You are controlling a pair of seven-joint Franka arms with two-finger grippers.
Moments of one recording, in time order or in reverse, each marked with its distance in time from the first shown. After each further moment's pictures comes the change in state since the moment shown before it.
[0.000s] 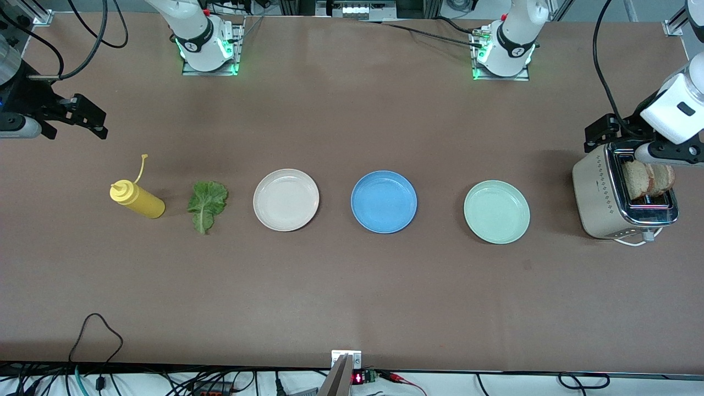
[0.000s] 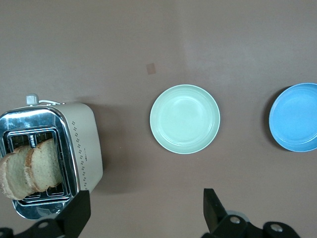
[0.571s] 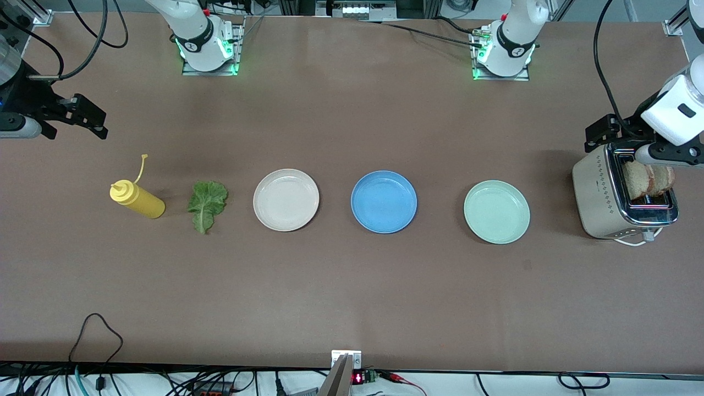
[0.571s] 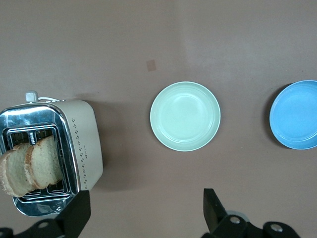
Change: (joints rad) left arm 0.000 0.006 0.000 0.008 0.000 -0.020 0.000; right arm 0.000 0.000 0.000 0.000 0.000 0.000 0.000
